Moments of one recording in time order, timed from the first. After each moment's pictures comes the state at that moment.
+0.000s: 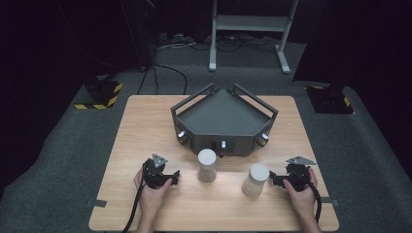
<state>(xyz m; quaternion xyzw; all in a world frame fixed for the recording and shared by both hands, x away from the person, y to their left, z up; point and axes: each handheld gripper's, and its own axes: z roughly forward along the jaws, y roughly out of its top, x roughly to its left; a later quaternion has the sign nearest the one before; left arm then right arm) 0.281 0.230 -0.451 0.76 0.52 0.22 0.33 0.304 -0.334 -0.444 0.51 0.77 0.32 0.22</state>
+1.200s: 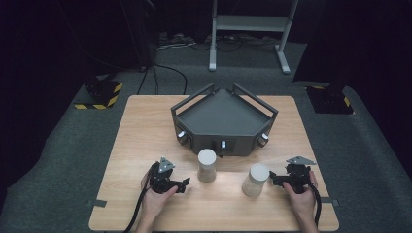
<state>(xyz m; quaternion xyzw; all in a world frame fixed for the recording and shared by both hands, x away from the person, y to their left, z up) 0.272 0.229 -0.443 0.79 0.45 0.16 0.39 0.304 -0.335 -0.444 0.51 0.77 0.32 0.22</state>
